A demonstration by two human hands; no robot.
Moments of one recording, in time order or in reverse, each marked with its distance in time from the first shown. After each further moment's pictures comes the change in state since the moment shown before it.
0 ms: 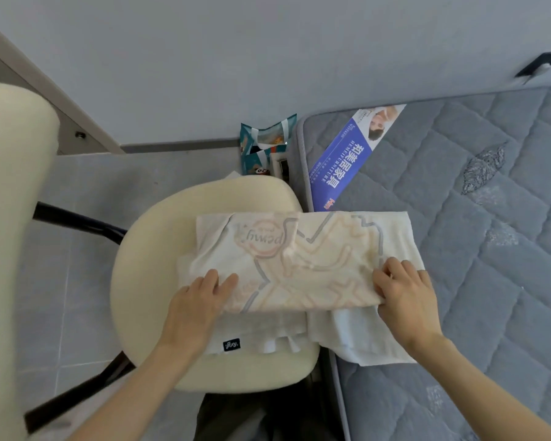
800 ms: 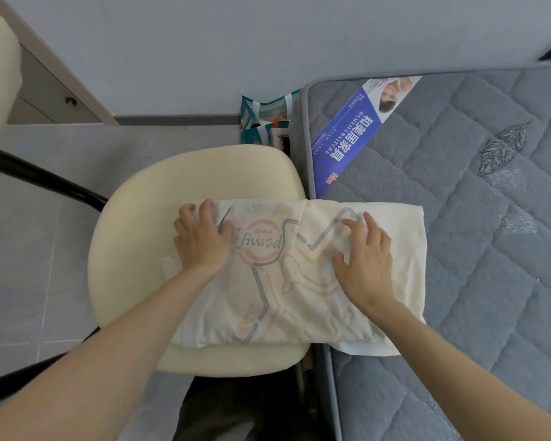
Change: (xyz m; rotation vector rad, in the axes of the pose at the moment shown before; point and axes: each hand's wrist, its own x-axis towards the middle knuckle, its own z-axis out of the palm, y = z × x) left_hand 0.074 0.015 0.055 -0.470 -0.059 -0.812; right_hand 0.020 -0.041 0.041 0.356 -0.161 0.276
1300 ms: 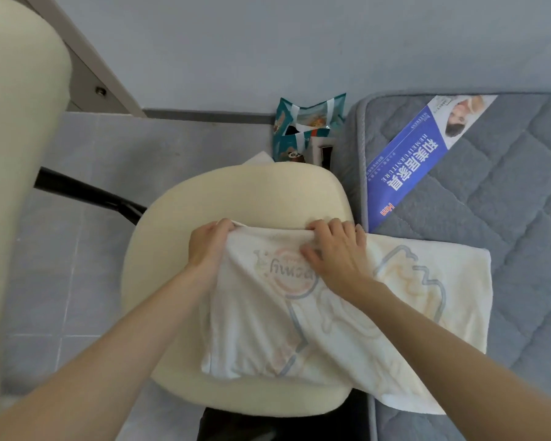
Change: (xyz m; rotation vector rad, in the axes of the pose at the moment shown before) left_hand 0.059 -0.024 -0.046 -0.811 -0.181 -0.467; right_hand 0.084 -0.090 0.058 -0.271 -0.197 -0.281
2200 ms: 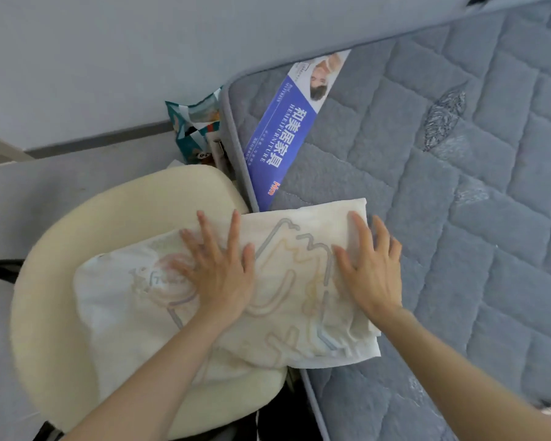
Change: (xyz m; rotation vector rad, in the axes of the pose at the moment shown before) left_hand -0.063 -0.056 0.148 1.122 -0.042 0.699; right_hand -0.107 0.151 0.000 0.358 0.199 0.608
